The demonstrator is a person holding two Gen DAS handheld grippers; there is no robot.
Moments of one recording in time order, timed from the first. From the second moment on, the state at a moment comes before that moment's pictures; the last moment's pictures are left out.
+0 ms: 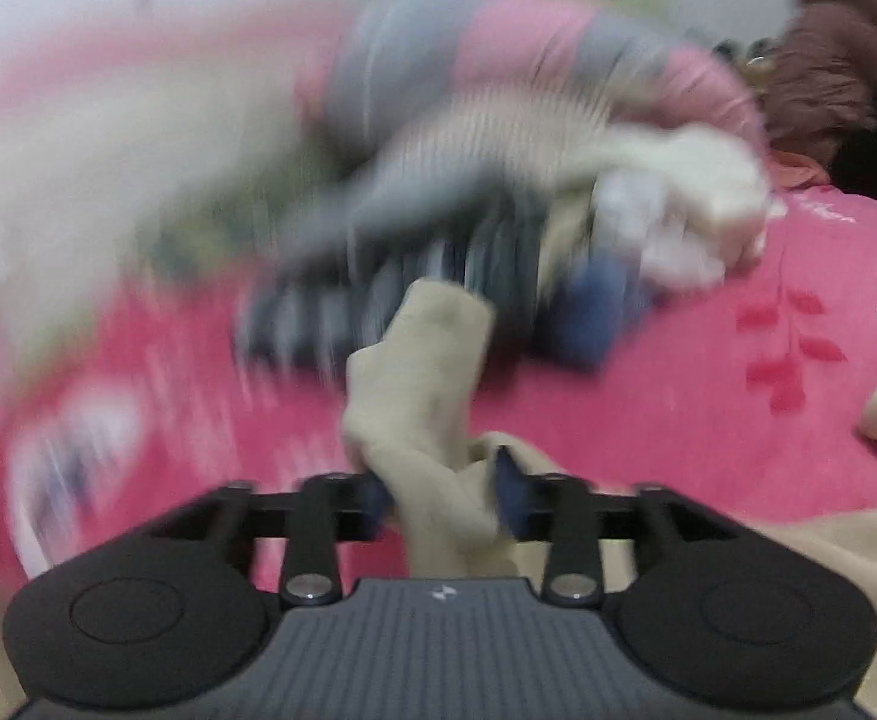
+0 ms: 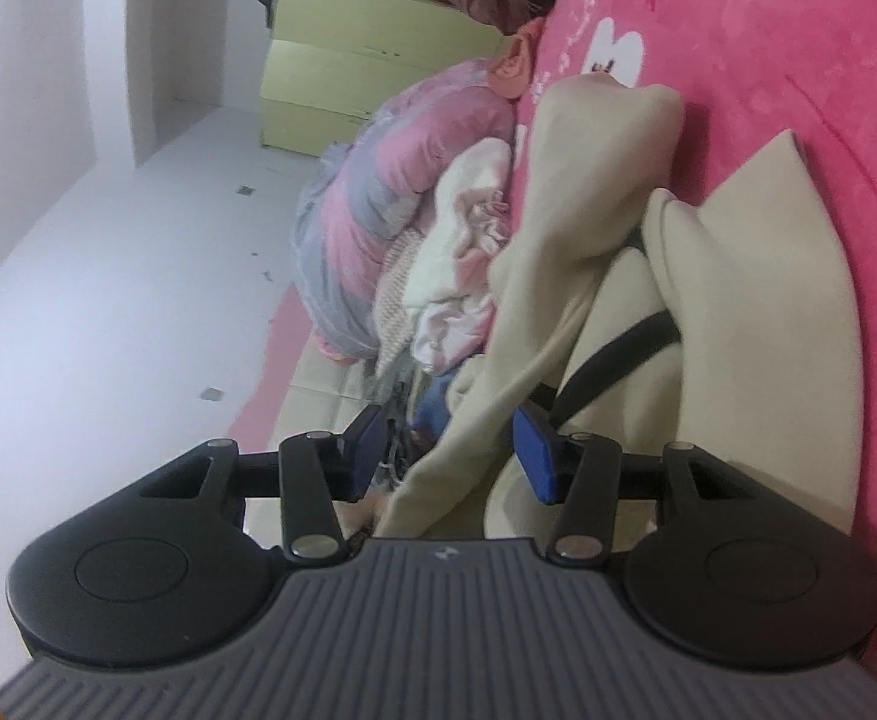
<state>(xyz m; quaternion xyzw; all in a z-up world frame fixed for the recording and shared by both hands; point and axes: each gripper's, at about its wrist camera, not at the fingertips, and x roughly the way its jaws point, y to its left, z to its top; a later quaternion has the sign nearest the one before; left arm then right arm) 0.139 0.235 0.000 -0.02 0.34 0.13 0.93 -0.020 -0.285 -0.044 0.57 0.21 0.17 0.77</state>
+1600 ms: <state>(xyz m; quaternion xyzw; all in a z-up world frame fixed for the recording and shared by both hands) 0.060 0.121 -0.042 -0.08 0.32 -0.01 0.94 0.031 -0.307 0.121 0.18 0.10 -0.03 0.98</state>
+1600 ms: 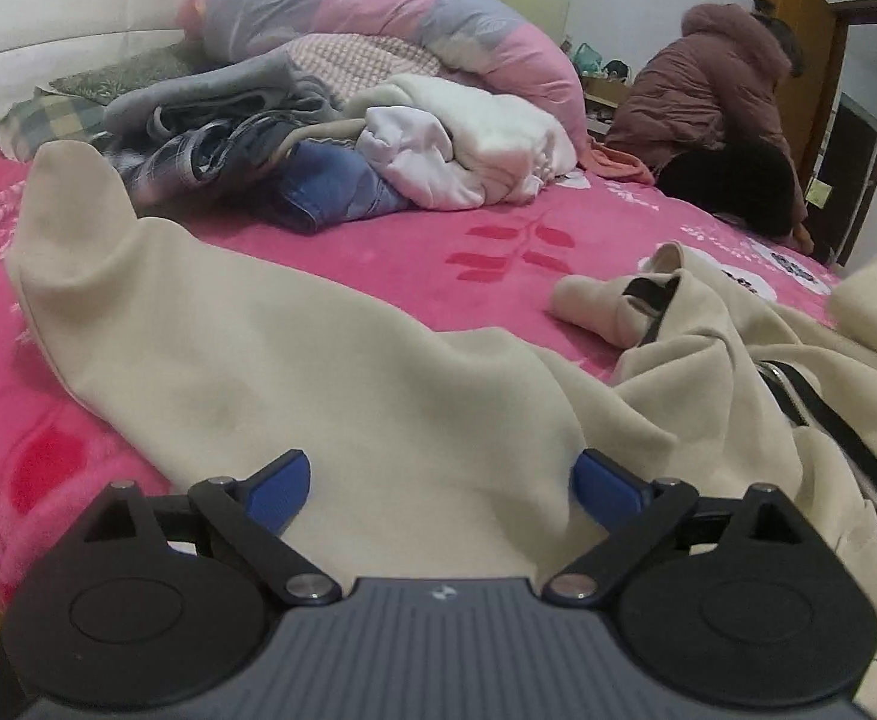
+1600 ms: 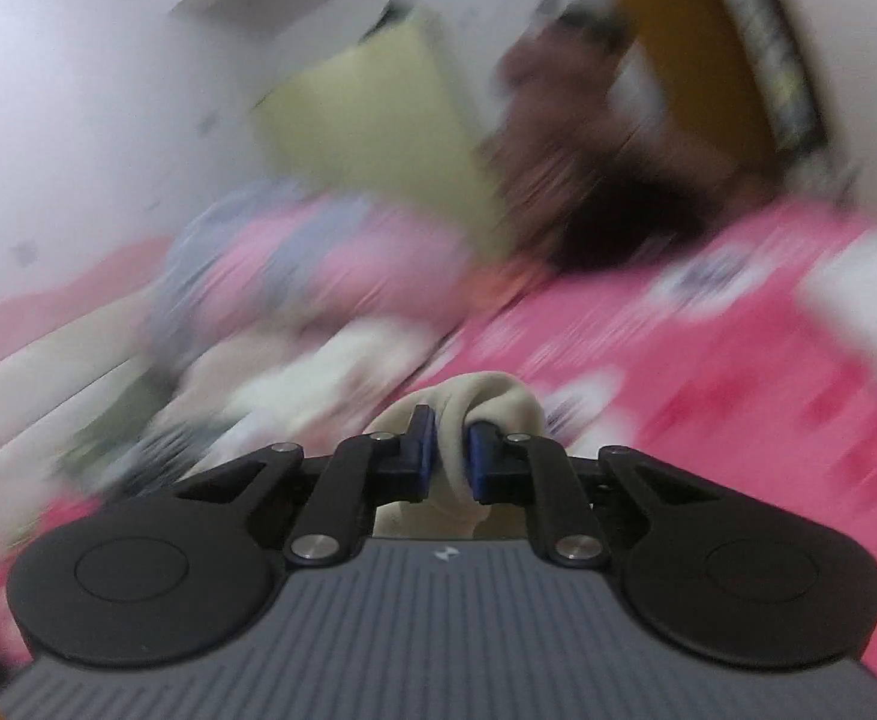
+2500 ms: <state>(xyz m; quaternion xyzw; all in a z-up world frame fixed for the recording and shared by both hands) 0.025 0.087 0.018 0.00 0.20 -0.07 0.98 -0.069 -0.371 0.032 0.12 0.28 -0.19 0.93</state>
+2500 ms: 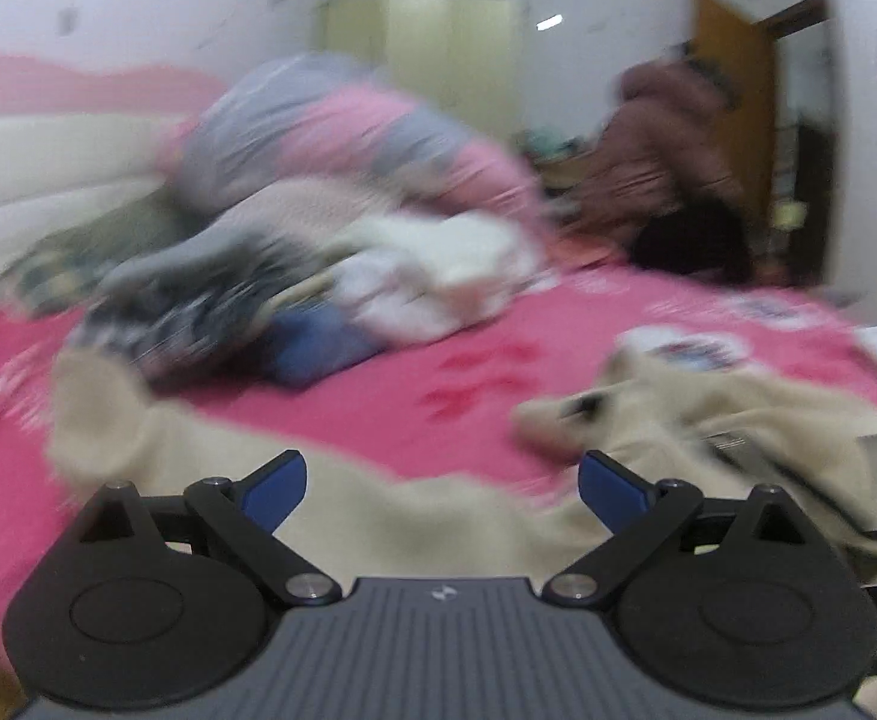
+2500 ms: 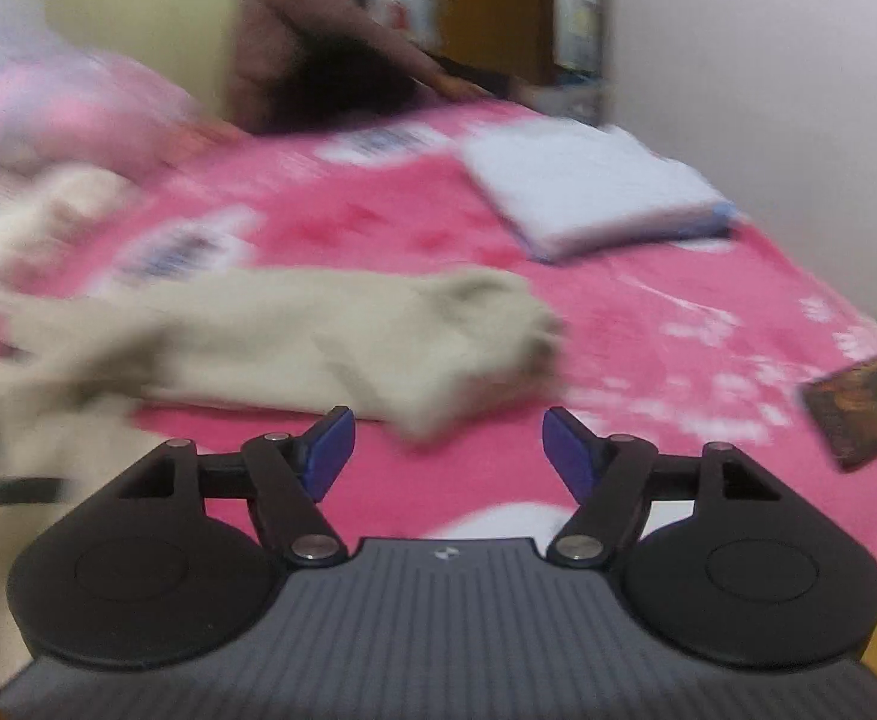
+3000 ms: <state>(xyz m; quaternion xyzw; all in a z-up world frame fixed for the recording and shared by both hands) -0.023 -0.001 0.004 0.10 0.21 -0.27 0.93 -0.034 -0.194 0.025 -0.05 0.27 0.15 0.95</state>
